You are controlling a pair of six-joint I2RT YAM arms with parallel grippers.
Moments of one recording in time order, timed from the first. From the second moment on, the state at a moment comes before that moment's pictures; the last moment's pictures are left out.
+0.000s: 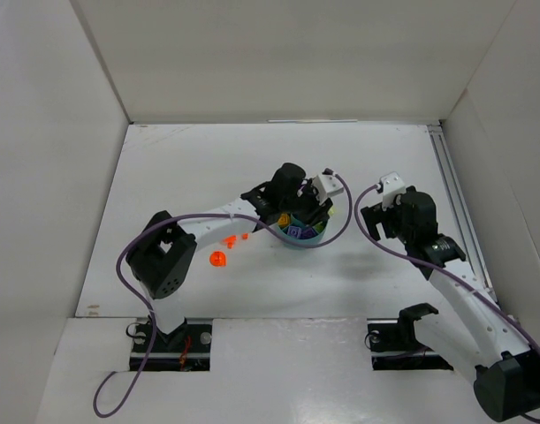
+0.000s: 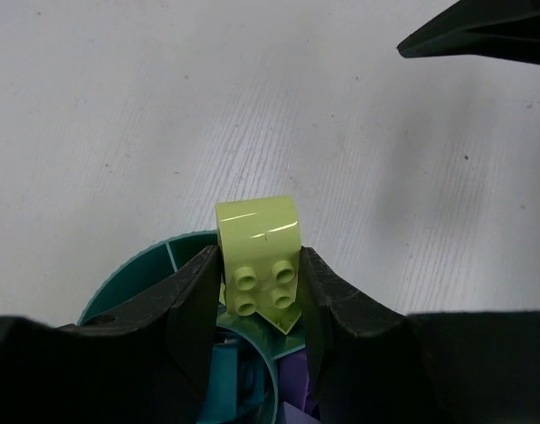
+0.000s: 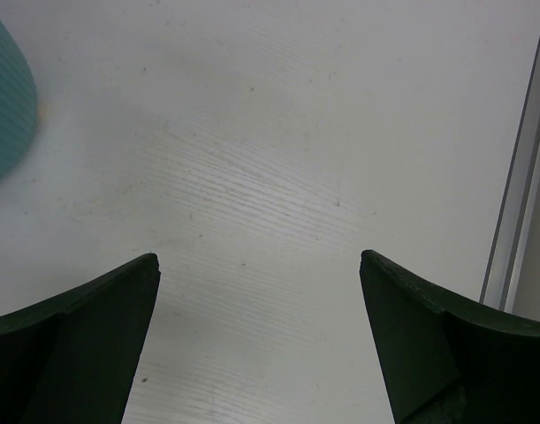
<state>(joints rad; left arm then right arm) -0.83 1.76 1.22 0.04 0.39 0.22 0.26 0.85 0.65 -0.36 0.12 -0.27</state>
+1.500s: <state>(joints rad) -0.83 1.44 1.18 0.01 0.10 -0.01 0.29 0.81 0.65 -0.34 0.06 -0.31</state>
